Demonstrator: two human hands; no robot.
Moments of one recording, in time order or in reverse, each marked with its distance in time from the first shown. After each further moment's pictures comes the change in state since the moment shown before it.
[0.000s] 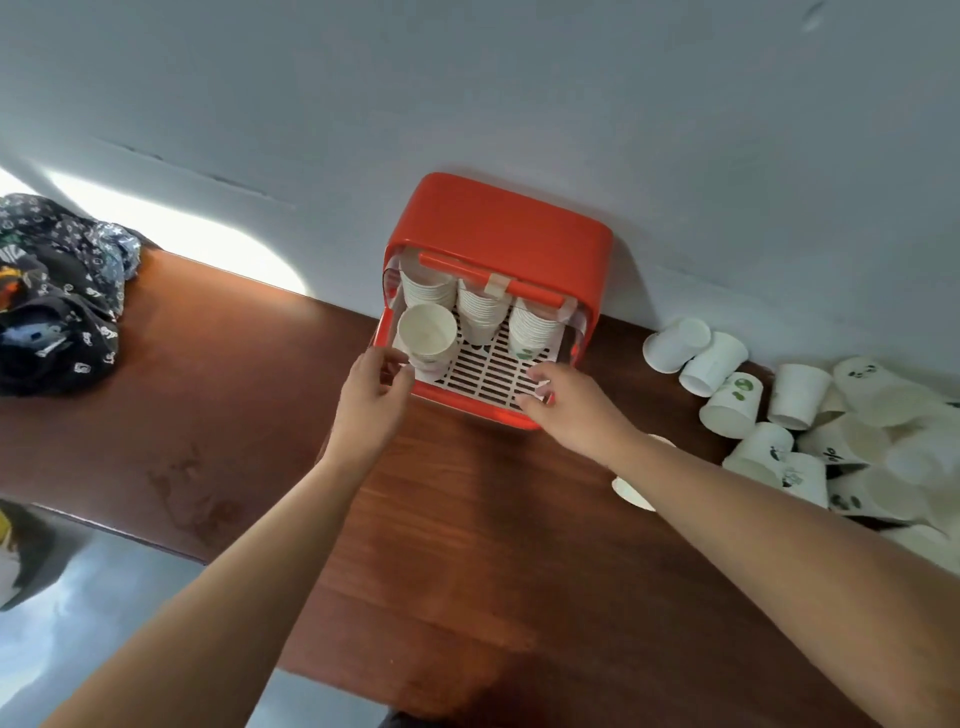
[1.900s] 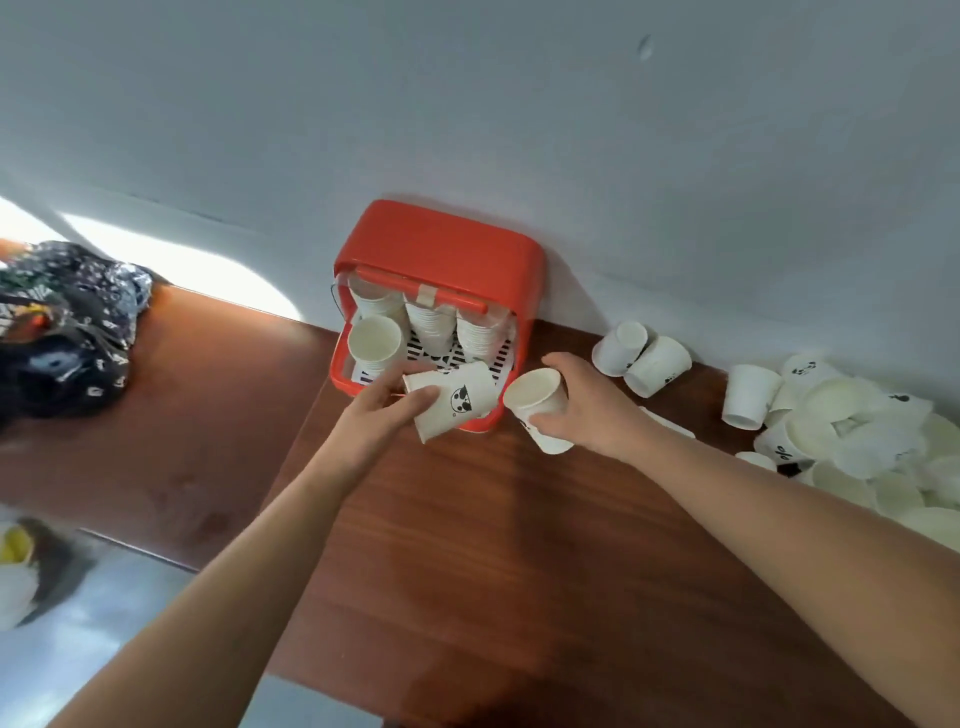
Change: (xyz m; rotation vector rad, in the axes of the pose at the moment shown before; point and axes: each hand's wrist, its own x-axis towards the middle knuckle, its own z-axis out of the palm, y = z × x) left_hand -0.055 0.063 0.037 -0.264 -0.314 -0.077; right_hand -0.042 0.065 -0.074 0.002 0.010 -0.107
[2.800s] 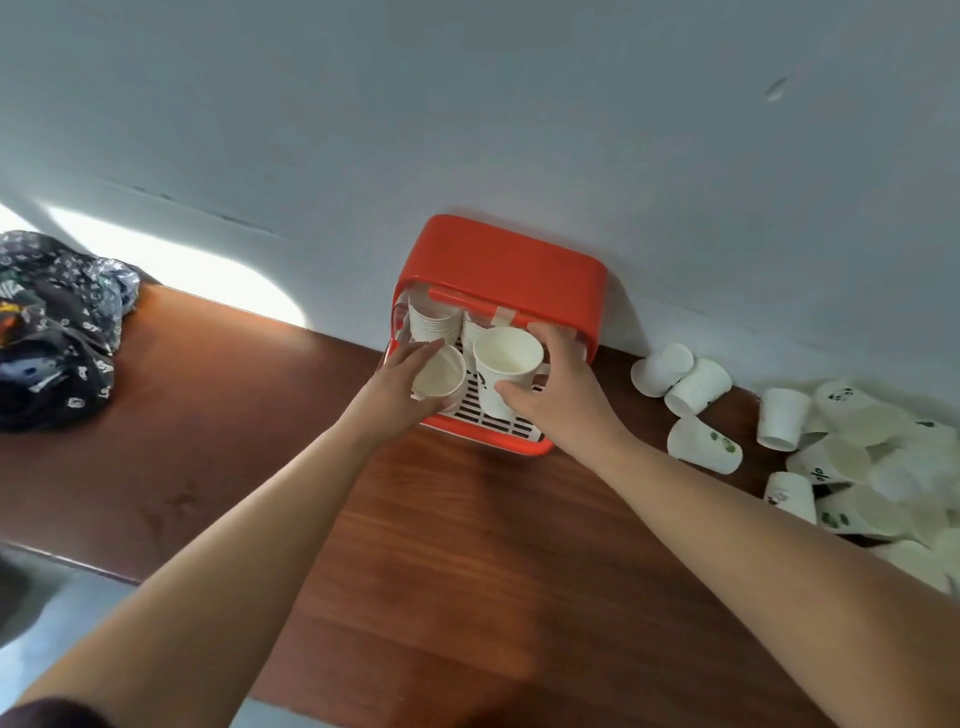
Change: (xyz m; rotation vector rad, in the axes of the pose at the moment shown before) left_hand 0.095 -0.043 -0.095 0.623 -0.054 0.240; right_hand 0.054 -0.119 0.058 0.207 0.295 -0.002
